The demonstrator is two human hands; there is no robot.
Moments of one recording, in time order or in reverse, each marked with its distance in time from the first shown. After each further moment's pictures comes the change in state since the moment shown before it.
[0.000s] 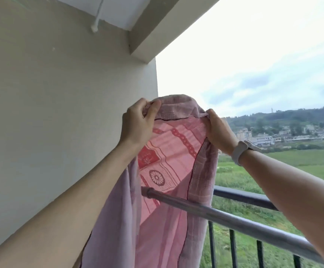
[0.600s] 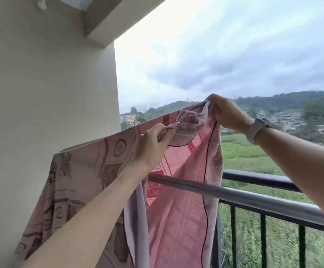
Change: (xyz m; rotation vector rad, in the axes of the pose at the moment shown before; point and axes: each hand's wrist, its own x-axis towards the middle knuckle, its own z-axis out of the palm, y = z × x) left_hand -0.142 0.267 0.097 -0.175 -0.309 -0.096; right_hand -0.129 0.004 -0.339 -0.216 -0.137 0.012
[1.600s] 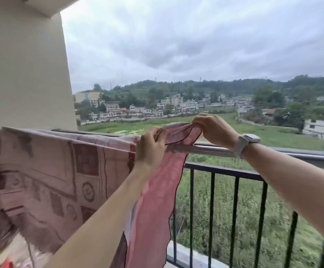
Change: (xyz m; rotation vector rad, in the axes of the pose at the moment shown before) left_hand -0.150 0.297 0.106 -0.165 -0.001 -0.234; right_hand -0.250 -0.004 -0.262 -0.284 -0.222 0.030
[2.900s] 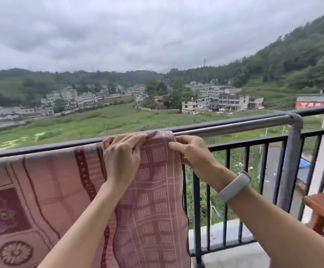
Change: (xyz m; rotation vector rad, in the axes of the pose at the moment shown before) left_hand -0.106 0.158 0.245 -0.119 -0.163 0.454; right_hand -0.264 0.069 -0.174 0.804 0.320 1.095
